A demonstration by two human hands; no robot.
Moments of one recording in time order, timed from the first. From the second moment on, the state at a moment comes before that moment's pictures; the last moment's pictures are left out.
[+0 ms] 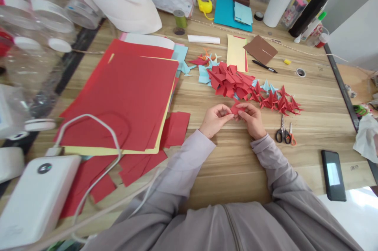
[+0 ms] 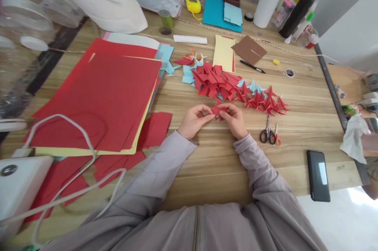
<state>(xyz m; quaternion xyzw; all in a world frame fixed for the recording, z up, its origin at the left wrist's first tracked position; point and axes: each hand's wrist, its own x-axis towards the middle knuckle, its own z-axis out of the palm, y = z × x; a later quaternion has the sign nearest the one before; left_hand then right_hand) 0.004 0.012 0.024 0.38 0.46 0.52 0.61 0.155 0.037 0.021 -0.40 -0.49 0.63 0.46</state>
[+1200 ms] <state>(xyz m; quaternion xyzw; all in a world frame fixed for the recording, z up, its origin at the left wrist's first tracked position) 0.001 0.013 0.020 0.55 0.42 0.54 0.49 0.158 0.038 0.020 -0.41 -0.49 0.63 0.44</state>
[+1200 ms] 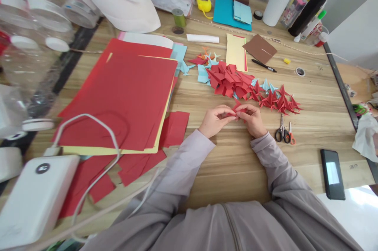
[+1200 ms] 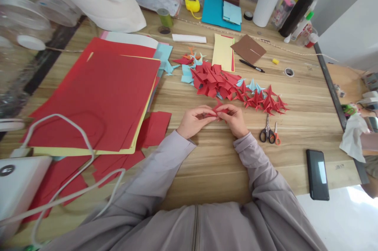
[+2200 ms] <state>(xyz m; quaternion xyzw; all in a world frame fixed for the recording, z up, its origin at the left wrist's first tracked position) 0.000 0.013 0.026 0.43 0.48 0.53 0.55 0.156 0.036 0.025 -0.39 -0.52 0.63 0.42</state>
